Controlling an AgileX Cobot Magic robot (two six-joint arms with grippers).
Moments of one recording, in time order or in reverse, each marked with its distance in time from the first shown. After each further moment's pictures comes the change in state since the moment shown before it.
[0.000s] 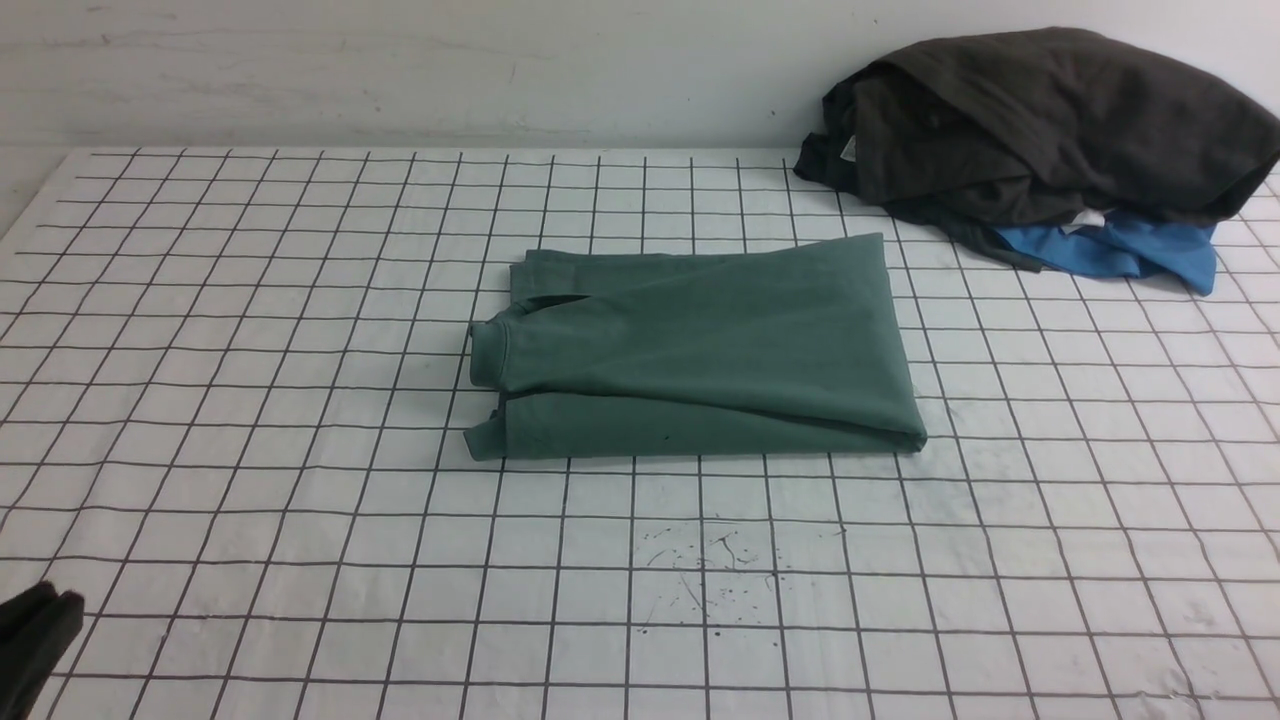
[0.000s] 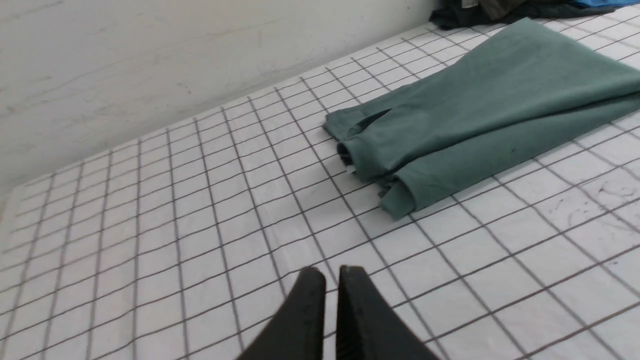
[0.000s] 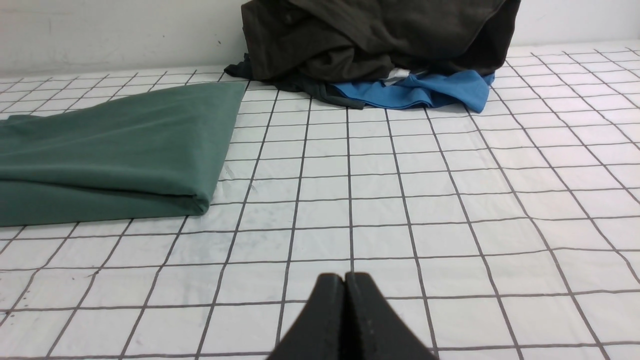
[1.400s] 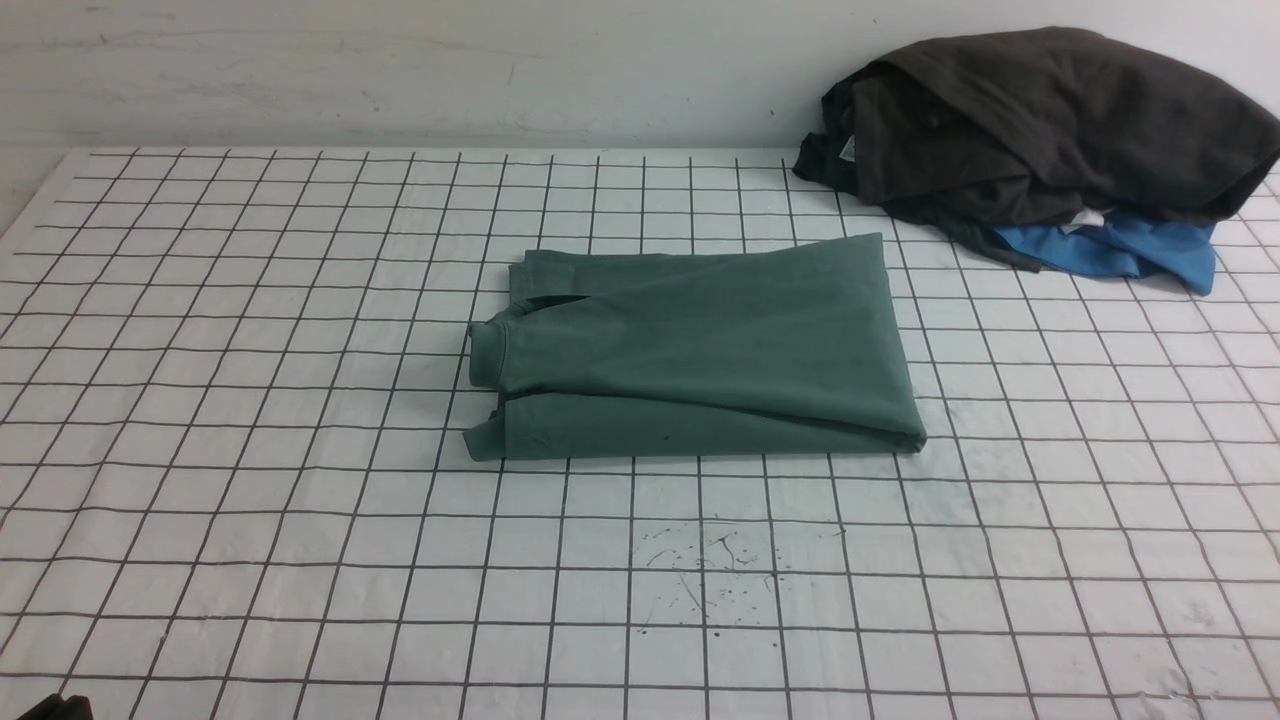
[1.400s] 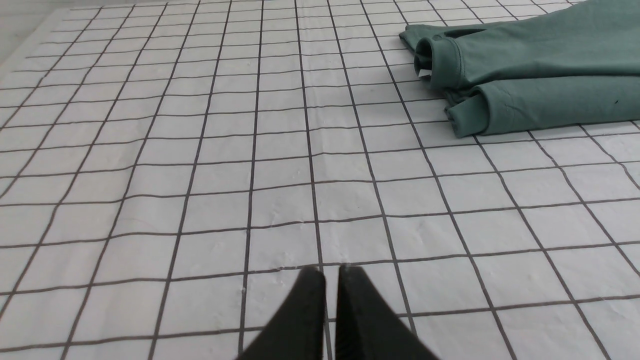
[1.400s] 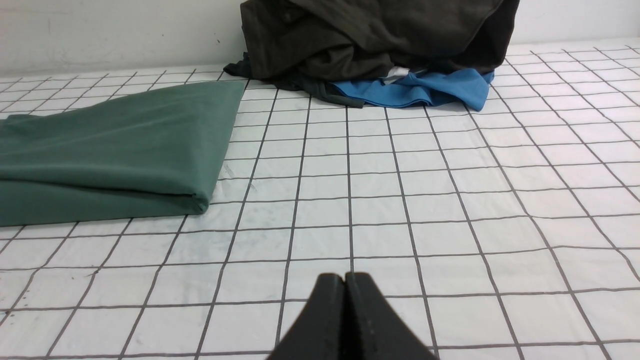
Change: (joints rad) right arm -0.001 0.000 0.000 0.000 0.002 0.000; left arm 0.027 -0.137 0.252 0.242 -0.046 -0.515
